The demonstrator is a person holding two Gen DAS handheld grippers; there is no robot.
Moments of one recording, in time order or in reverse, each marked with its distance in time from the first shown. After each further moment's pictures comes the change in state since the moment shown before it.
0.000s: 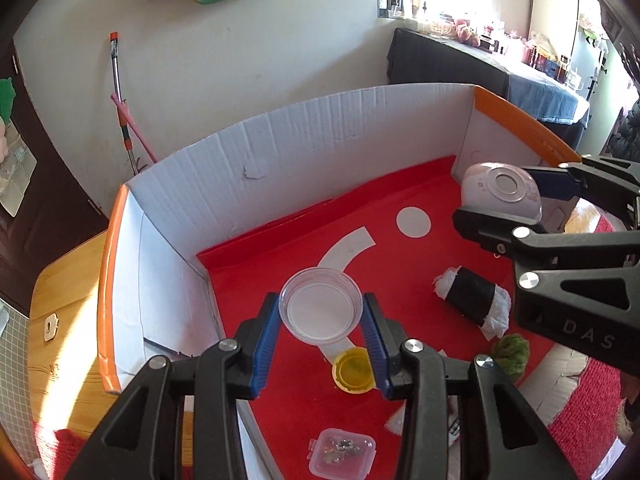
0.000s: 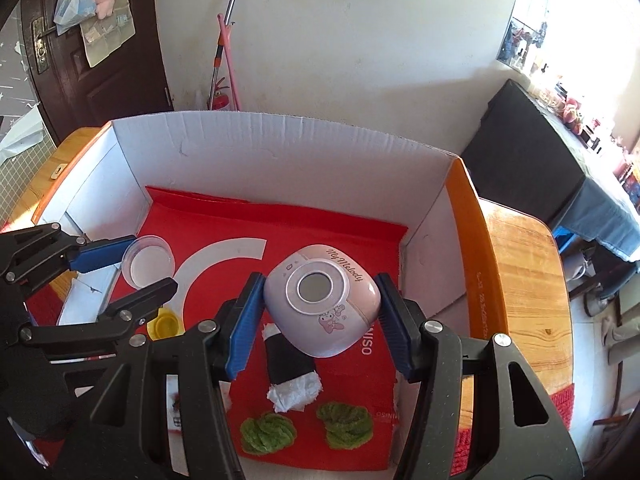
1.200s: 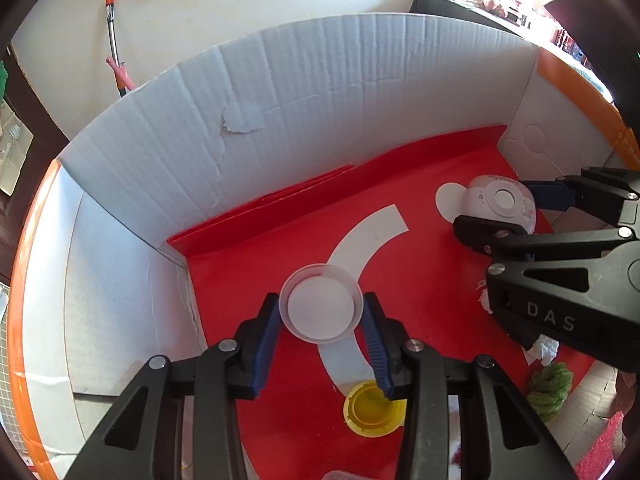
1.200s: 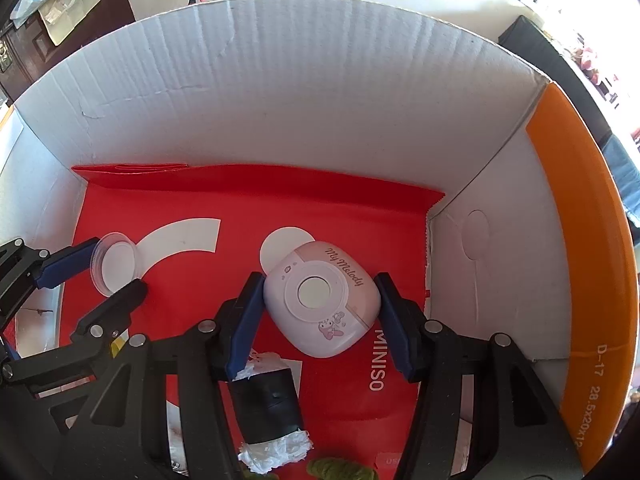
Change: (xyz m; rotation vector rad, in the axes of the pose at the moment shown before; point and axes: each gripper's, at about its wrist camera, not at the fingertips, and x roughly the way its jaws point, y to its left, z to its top) left arm 0.045 0.009 0.011 -0.037 0.160 0.035; right arm 0.075 -0.008 0.011 0.066 0.257 0.003
